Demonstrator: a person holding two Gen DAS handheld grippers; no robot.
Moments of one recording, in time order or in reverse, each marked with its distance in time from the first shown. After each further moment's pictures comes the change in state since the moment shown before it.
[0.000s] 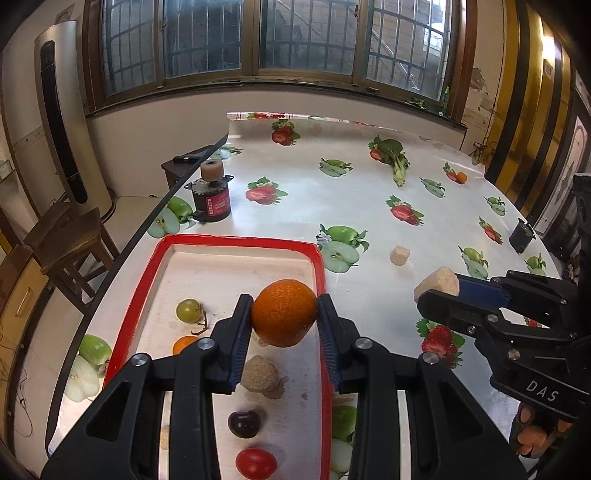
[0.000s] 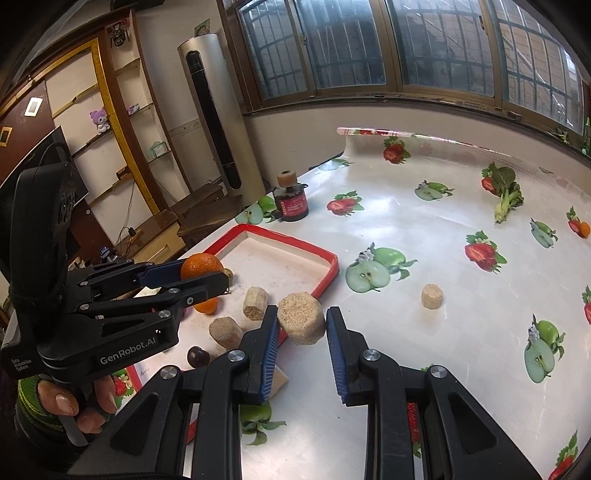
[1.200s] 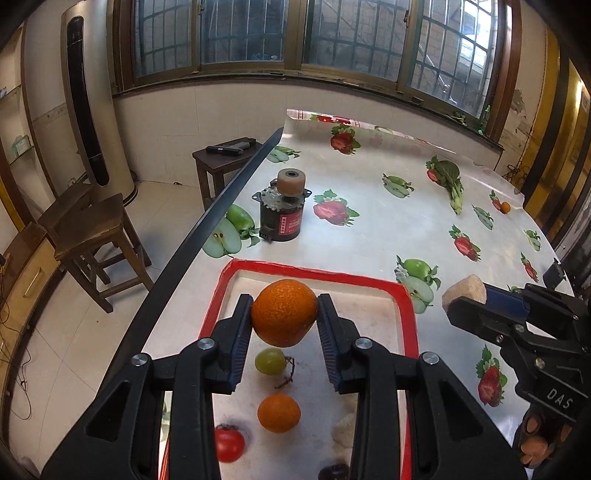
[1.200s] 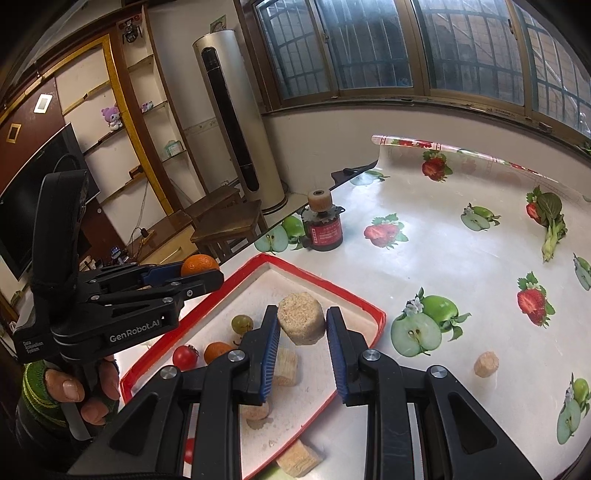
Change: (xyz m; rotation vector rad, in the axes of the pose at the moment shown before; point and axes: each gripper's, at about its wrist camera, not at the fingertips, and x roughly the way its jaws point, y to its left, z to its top) left arm 0.043 0.088 0.040 -0.097 0.026 0.062; right arm 0.070 0.025 0.056 -0.025 -0.003 0.062
